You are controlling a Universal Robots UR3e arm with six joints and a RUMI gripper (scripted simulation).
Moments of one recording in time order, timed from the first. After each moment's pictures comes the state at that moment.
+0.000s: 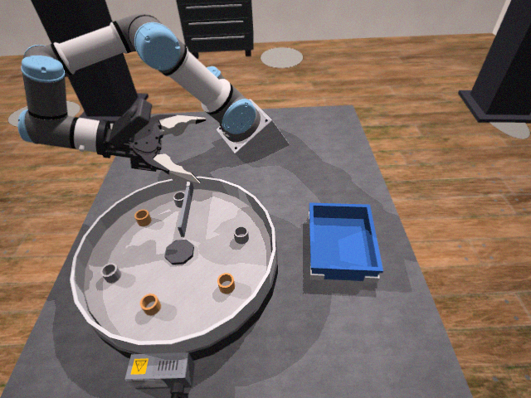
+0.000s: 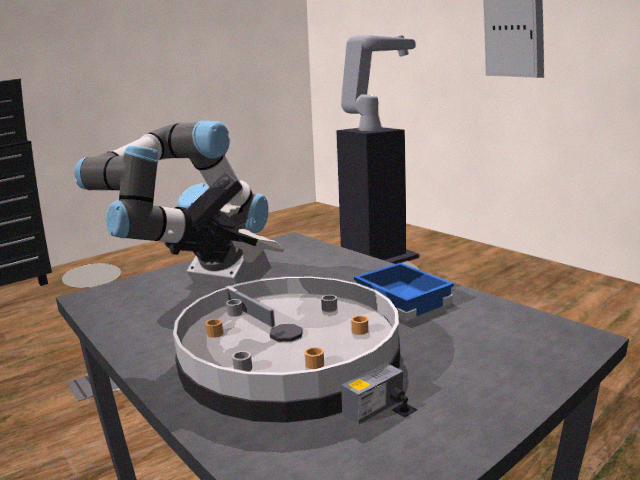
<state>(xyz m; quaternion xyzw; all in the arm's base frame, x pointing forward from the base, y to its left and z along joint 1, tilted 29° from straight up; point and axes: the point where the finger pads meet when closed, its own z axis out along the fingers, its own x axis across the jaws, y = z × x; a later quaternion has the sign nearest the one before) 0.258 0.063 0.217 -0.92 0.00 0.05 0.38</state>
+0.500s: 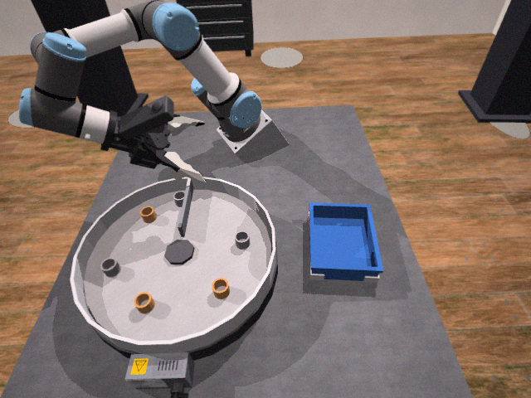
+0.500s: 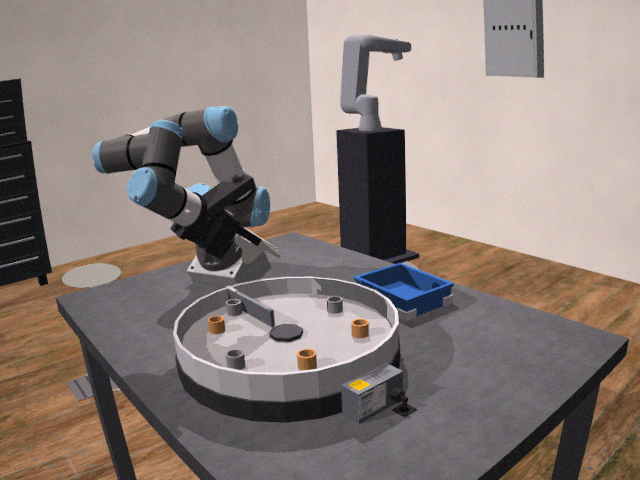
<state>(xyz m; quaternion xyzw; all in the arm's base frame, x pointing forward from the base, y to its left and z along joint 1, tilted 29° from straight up) 0.242 0.047 0.192 -0.97 -0.05 0.06 0.23</state>
